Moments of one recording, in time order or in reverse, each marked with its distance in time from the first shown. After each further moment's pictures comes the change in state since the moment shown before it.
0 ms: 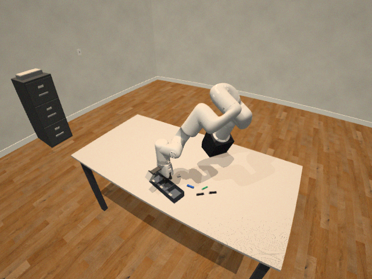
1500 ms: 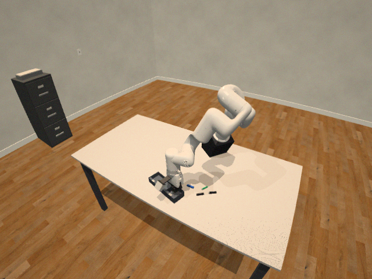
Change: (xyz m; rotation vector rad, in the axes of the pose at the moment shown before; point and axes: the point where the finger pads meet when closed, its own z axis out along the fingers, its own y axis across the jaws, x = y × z) arm 0.002 -0.084 0.016 -0.001 -0.003 0.001
